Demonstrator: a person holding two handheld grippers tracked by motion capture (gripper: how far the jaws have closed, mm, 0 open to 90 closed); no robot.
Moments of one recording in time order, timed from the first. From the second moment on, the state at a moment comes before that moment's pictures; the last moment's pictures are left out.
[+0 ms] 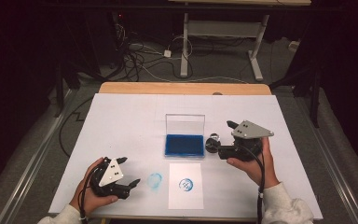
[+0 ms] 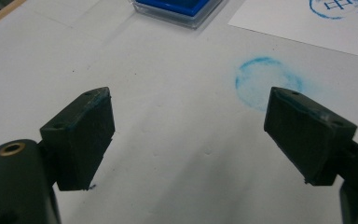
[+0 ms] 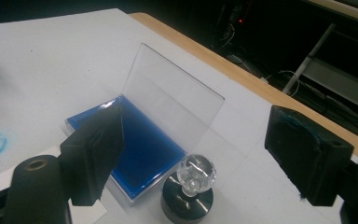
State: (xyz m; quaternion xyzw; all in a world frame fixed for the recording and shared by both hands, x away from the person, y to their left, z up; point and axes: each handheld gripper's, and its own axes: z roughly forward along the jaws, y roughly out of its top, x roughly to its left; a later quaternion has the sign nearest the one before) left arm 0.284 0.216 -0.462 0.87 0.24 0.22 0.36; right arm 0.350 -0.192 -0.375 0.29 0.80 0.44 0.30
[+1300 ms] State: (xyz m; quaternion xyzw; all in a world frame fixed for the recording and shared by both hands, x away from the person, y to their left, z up) left arm 0.284 0.216 -0.462 0.87 0.24 0.23 0.36; right arm 0.309 -0.208 -0.379 0.25 0.80 0.45 0.31
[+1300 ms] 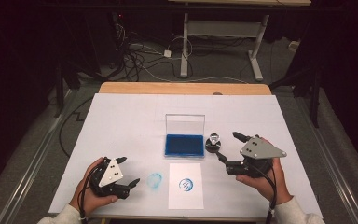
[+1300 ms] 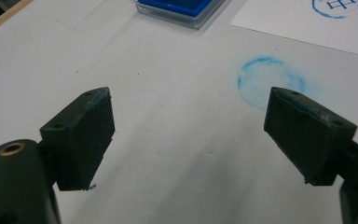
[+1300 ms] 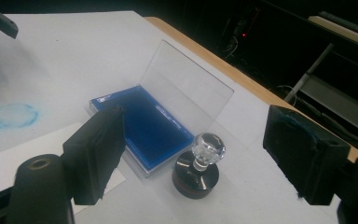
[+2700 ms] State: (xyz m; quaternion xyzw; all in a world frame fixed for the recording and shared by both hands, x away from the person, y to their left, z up) left arm 0.284 0.214 -0.462 0.87 0.24 0.23 0.36; right arm 0.276 -0.268 -0.430 0.28 0.78 0.43 0.35
